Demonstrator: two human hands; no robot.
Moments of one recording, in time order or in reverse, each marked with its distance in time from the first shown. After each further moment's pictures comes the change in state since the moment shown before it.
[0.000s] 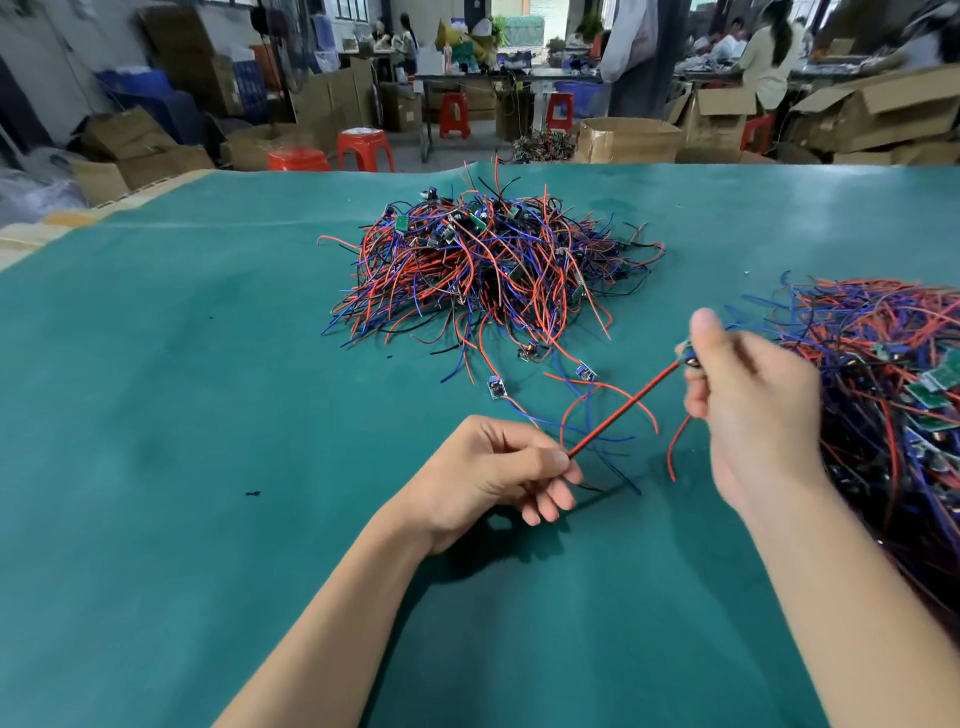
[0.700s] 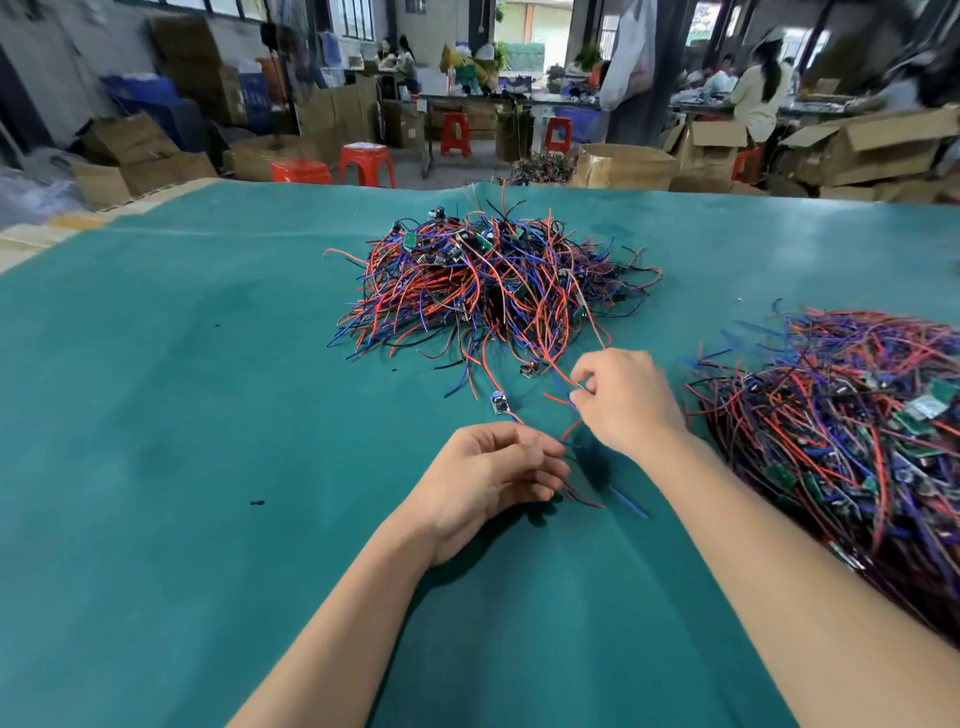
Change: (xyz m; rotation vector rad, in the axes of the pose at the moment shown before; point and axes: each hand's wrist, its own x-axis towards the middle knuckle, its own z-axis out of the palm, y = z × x) left_hand 0.006 -0.003 -0.002 -0.260 0.184 -0.012; right_hand 0.033 0.031 0.055 -1.262 -0.447 -0.172
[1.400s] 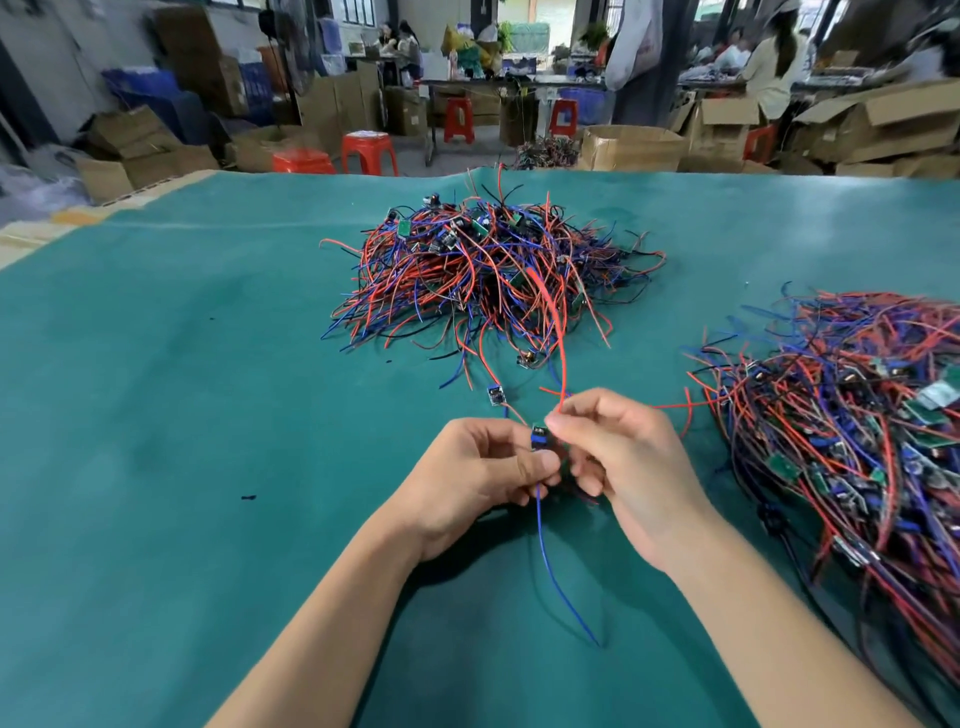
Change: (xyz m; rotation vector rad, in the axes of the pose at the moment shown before) left_hand -0.003 0.001 0.000 0.198 -0.052 0.047; right_hand -0.082 -0.010 0.002 1.284 -0.162 0.123
